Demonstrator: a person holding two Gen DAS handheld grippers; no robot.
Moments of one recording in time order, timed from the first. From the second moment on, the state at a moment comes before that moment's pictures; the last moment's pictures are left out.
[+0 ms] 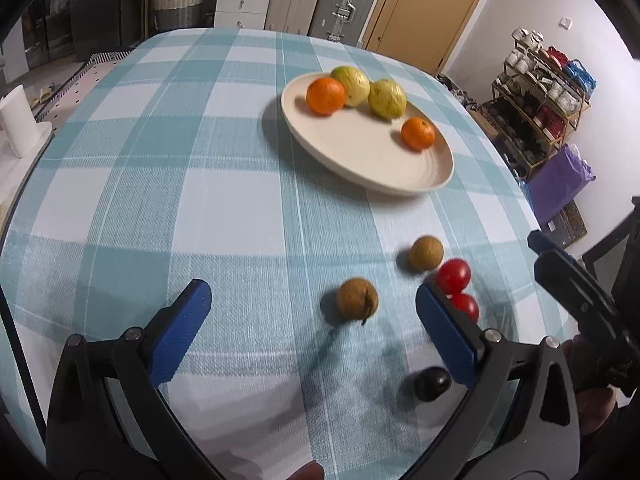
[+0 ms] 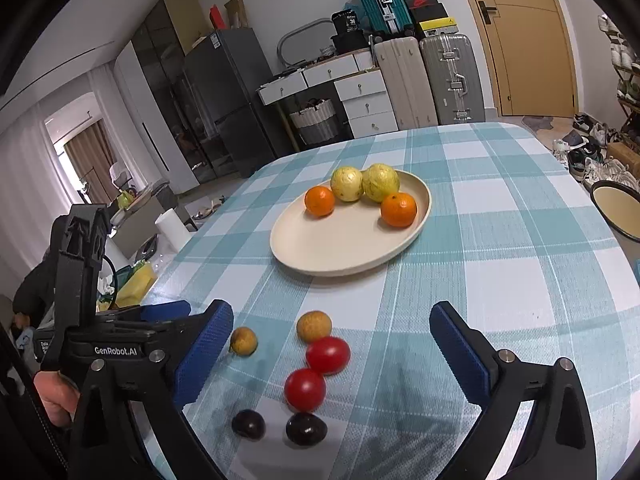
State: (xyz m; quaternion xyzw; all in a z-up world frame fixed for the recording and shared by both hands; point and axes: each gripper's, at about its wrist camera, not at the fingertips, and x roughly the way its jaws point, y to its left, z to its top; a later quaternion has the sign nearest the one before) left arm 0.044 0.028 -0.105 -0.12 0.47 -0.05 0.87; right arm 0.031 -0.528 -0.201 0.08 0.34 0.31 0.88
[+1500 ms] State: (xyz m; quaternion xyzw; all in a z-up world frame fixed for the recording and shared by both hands) left arm 0.047 0.019 -0.116 -0.13 0.46 -0.16 0.86; right arm 0.039 -0.519 -0.218 0.07 0.39 0.31 0.86
